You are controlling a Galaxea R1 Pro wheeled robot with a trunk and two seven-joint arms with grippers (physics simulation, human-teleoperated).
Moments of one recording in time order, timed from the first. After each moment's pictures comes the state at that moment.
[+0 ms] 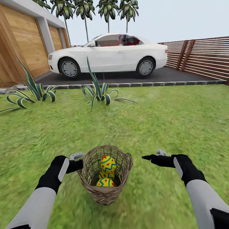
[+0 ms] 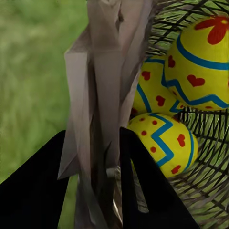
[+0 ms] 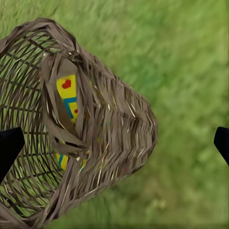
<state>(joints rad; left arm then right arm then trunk) -0.71 -0.02 0.20 -0.84 0.15 0.92 -0.02 -0.80 -0.13 -0.27 -0.64 0.05 0.76 0.73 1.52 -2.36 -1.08</state>
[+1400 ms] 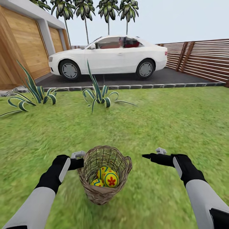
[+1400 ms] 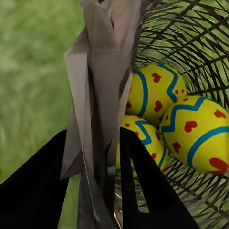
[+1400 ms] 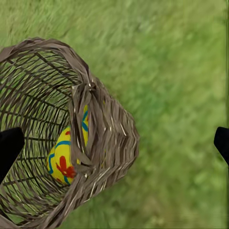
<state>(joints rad) -0.71 0.01 0.10 -0.85 0.14 0.86 -0.04 -0.80 -0.13 -0.27 -0.65 0.05 0.68 0.72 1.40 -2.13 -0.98</state>
